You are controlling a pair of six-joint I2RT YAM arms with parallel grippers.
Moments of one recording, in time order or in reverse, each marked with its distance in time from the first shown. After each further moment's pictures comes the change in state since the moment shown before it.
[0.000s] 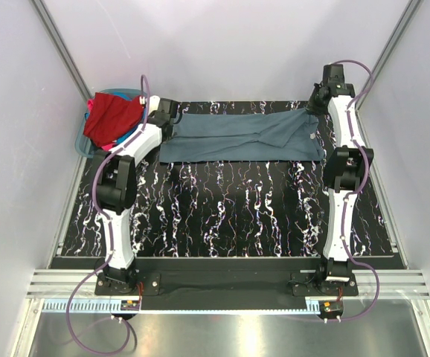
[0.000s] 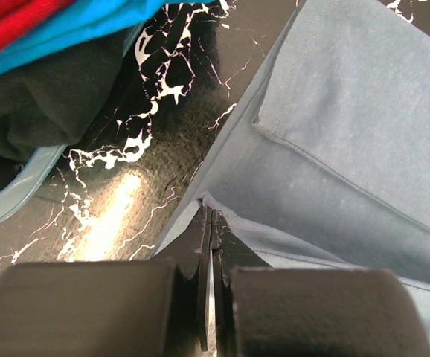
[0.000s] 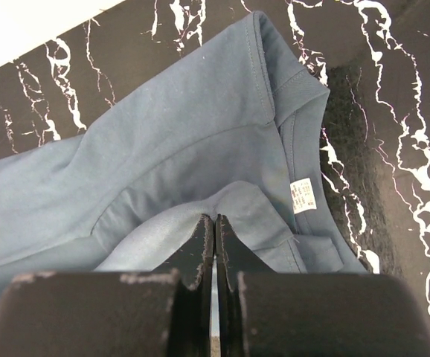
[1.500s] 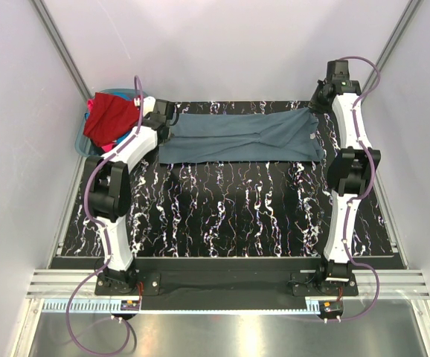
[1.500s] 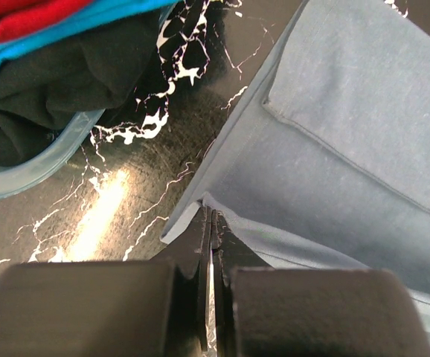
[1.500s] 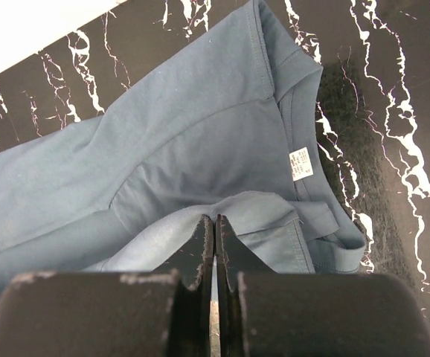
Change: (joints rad) left arm 0.000 -0.107 -0.085 -0.018 0.012 -0.035; right arm 0.000 -0.126 -0.106 -0.015 0.001 0.027
